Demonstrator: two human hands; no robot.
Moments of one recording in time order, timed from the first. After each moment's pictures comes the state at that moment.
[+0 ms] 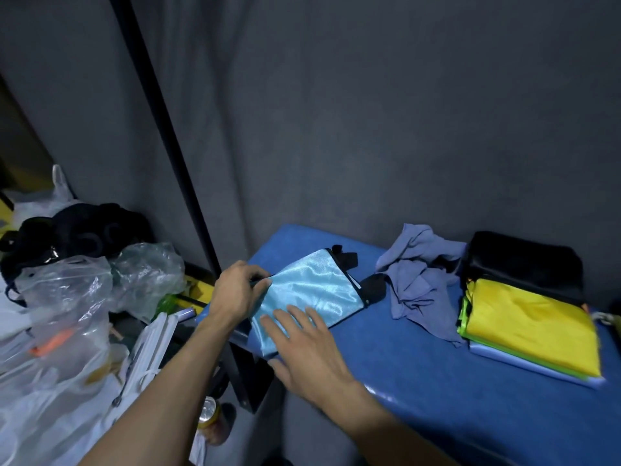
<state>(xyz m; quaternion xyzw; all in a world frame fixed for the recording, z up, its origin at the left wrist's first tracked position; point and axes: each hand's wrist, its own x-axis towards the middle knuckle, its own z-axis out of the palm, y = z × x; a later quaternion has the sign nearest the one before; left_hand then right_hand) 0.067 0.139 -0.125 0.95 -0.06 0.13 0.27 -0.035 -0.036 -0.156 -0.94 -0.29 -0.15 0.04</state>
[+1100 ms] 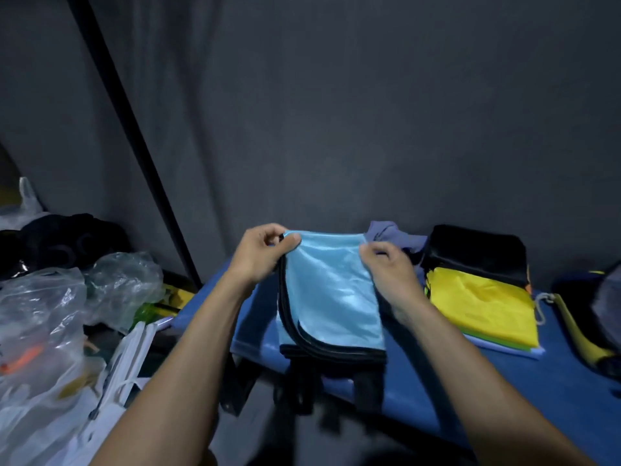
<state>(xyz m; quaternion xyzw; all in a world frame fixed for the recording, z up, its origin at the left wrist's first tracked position) 0.056 0.052 -0.048 0.76 -0.11 0.03 0.64 -0.010 -0.178 -0.050 -0.77 0.09 -0.12 0.62</state>
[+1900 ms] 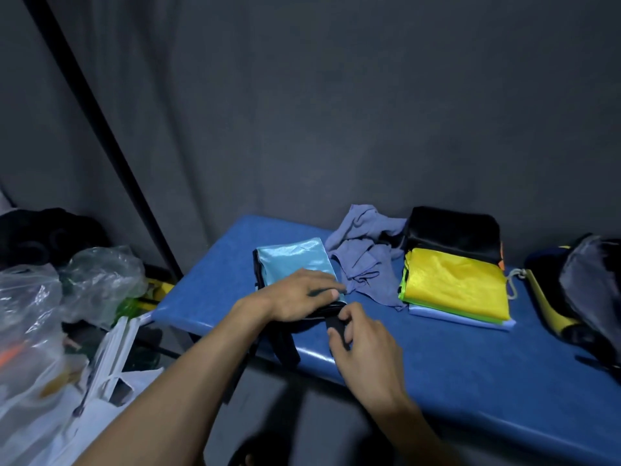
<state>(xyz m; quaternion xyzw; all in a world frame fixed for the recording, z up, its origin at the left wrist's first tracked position) 0.026 -0.008 -0.099 0.87 -0.41 -0.13 0.24 -0.116 -0.152 -0.128 -0.95 0.06 -0.17 0.26</state>
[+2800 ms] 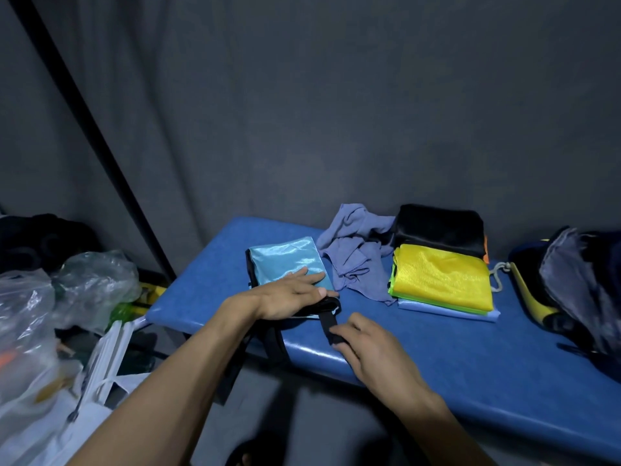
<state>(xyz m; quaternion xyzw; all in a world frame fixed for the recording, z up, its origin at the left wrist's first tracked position) 0.018 0.000 -0.093 0.87 -0.34 -0.27 0.23 -0.126 -0.194 -0.140 -0.96 -0.13 -0.13 0.19</state>
